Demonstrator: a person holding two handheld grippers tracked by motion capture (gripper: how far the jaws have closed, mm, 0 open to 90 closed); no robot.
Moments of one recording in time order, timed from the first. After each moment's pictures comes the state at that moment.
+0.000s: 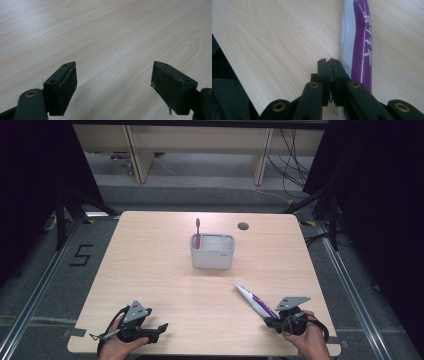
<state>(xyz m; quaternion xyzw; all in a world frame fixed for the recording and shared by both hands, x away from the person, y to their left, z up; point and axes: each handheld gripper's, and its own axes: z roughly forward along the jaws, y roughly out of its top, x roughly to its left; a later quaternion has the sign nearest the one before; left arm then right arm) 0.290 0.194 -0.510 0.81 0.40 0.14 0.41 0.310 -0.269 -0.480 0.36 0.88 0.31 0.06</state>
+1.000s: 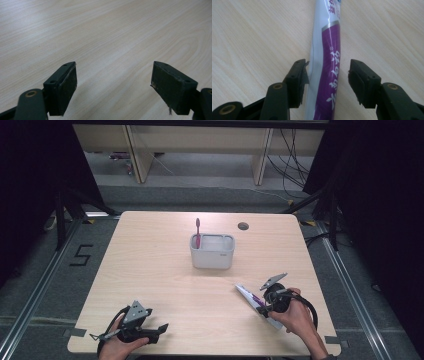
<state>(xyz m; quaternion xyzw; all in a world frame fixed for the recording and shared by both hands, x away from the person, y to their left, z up) 0.290 0.194 -0.510 0.81 0.40 0.14 0.41 0.368 -0.235 -0.466 0.38 0.90 0.18 0.08</state>
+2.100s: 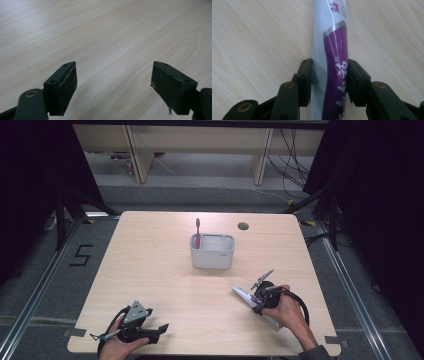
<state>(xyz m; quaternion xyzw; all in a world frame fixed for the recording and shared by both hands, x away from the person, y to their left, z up) 0.289 0.193 -0.509 0.81 0.40 0.14 0.41 0.385 -0.216 -0.477 0.36 0.92 0.14 0.05</state>
